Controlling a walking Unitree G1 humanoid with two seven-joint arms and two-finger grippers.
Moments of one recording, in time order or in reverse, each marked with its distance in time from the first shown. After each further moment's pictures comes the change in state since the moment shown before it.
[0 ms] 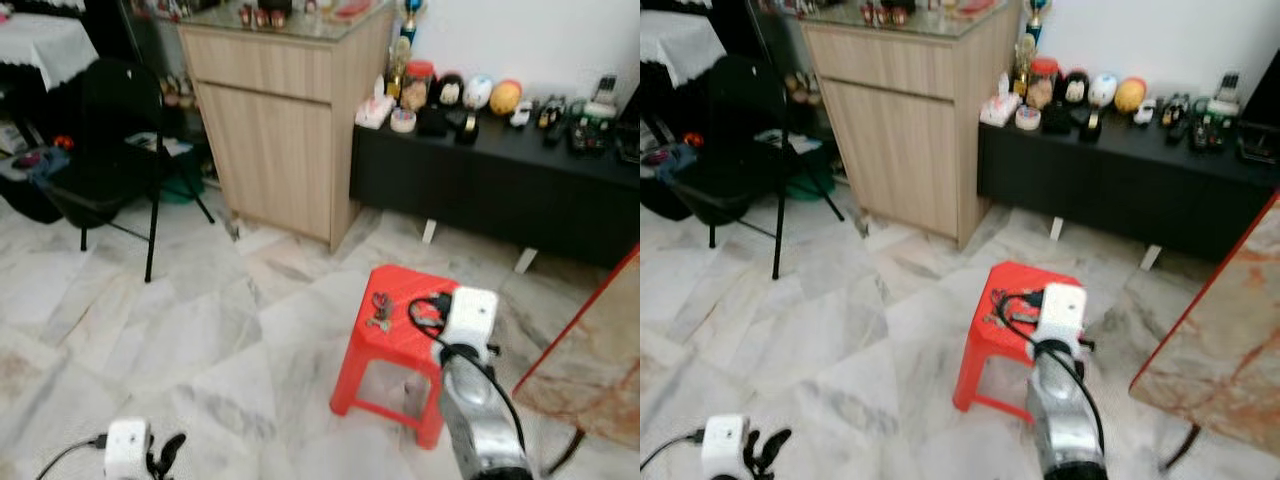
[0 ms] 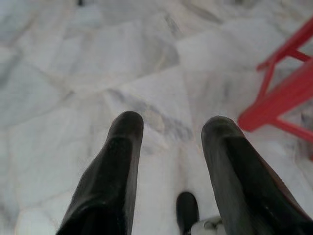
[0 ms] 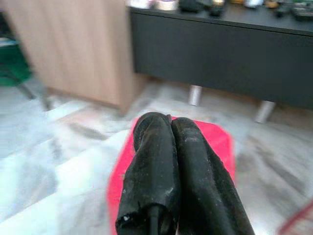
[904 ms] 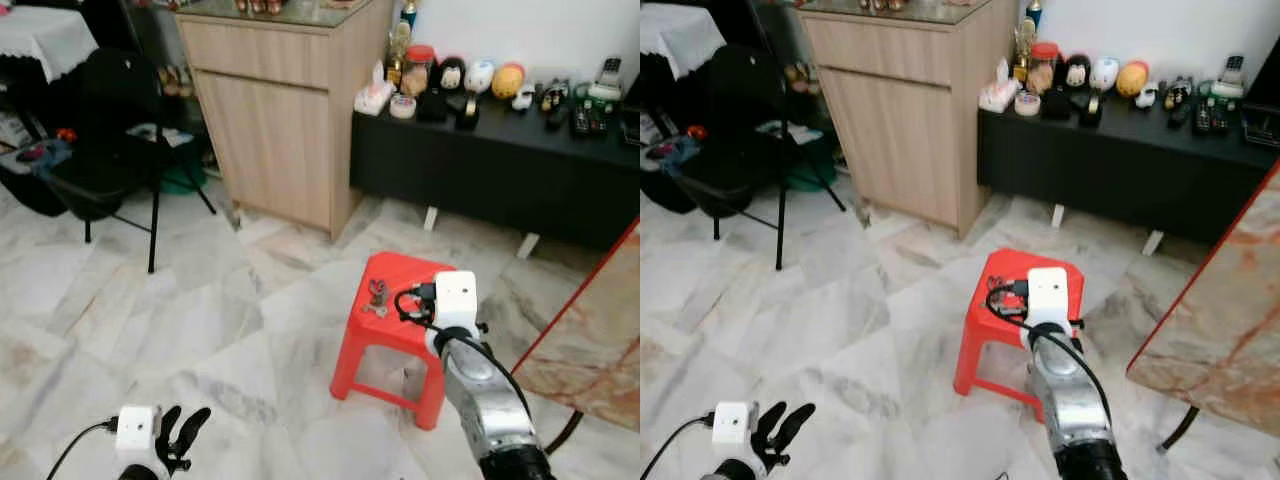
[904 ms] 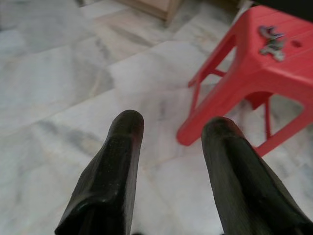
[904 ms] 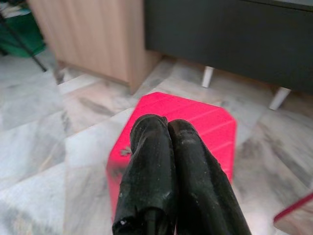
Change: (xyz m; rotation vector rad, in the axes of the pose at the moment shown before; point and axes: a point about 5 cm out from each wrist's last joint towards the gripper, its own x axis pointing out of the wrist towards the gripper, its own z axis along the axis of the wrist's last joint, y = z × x) left arm 0.004 -0.014 0.017 -0.058 -0.154 -0.211; right arm 0.003 0.008 0.016 -0.058 0.057 0.173
